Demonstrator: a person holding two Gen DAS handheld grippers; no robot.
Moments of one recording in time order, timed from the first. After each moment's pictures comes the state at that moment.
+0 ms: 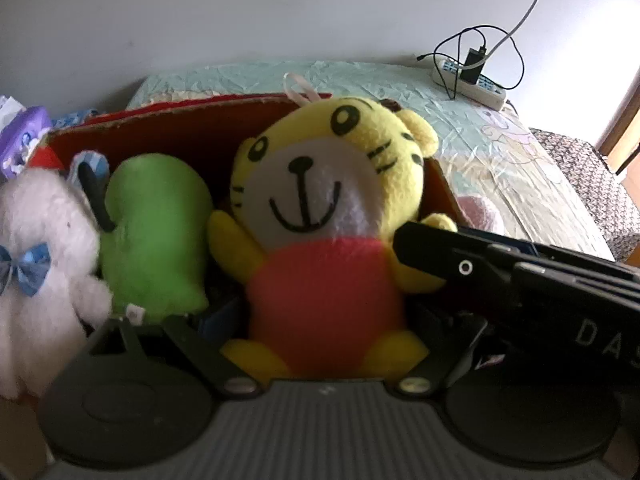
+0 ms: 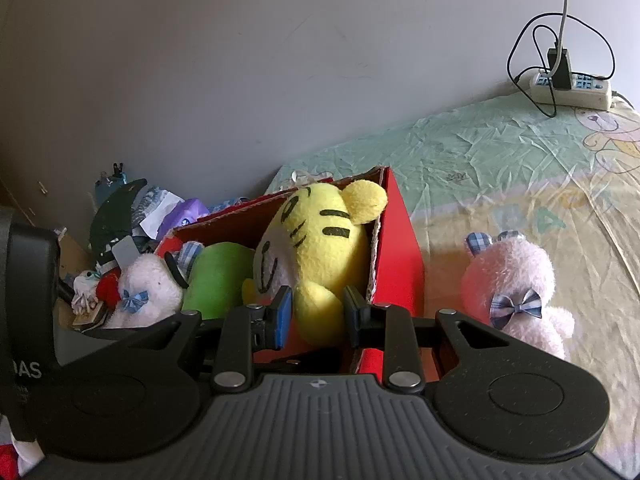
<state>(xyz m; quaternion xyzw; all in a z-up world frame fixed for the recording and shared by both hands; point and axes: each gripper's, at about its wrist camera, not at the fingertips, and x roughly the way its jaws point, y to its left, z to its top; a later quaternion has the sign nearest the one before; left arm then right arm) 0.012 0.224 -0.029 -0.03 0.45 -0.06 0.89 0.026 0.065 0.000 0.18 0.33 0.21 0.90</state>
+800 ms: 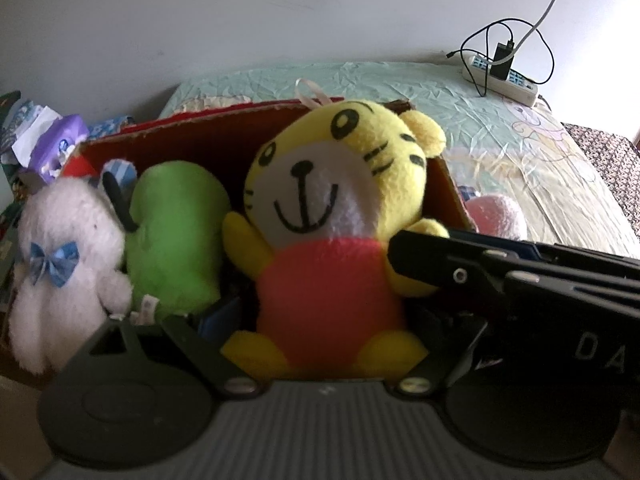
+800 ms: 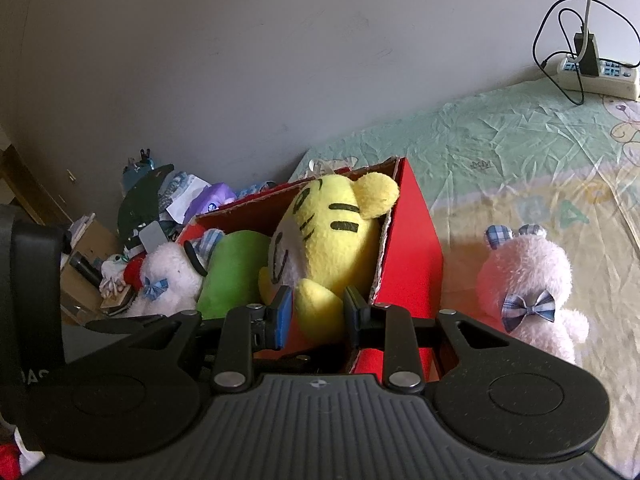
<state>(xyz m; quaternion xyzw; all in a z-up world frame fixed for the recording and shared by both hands) 0.010 0.207 -0.023 0.00 0.46 0.00 0.89 0.036 0.053 0.000 0.18 0.35 0.27 0.88</state>
